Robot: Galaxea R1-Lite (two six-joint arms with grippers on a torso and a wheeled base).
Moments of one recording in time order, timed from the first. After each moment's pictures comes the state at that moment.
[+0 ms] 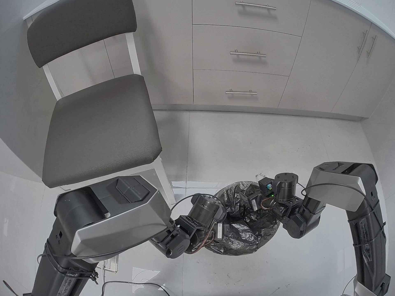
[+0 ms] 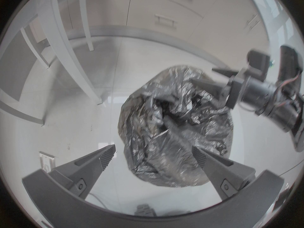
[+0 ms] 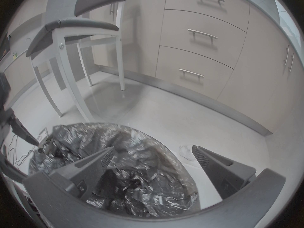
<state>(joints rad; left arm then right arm) -0.77 2.51 -1.19 -0.51 0.18 -0.52 0.37 2.56 -0.95 -1.30 -0.13 -0.27</state>
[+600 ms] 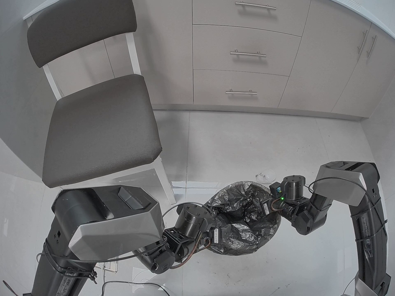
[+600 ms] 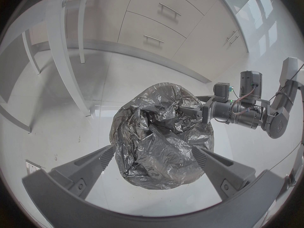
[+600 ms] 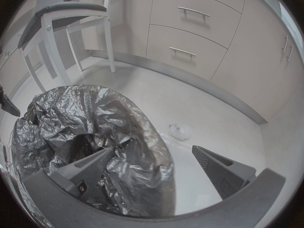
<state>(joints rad) -0.76 2.50 -0.94 -0.98 0.11 -0.47 0.28 2.58 -0.94 -1.19 -0.13 -0.28</state>
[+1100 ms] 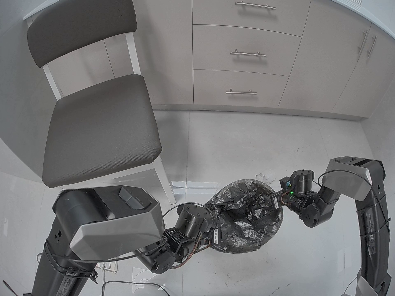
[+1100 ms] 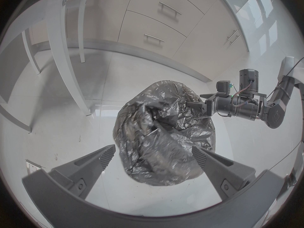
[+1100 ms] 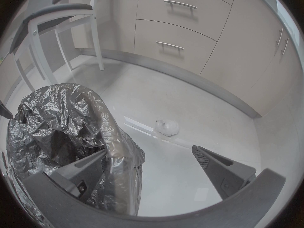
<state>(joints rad) -0.76 2.50 -0.94 -0.97 0.11 -0.47 0.19 2.56 -0.97 -1.13 -0.13 -0.28</state>
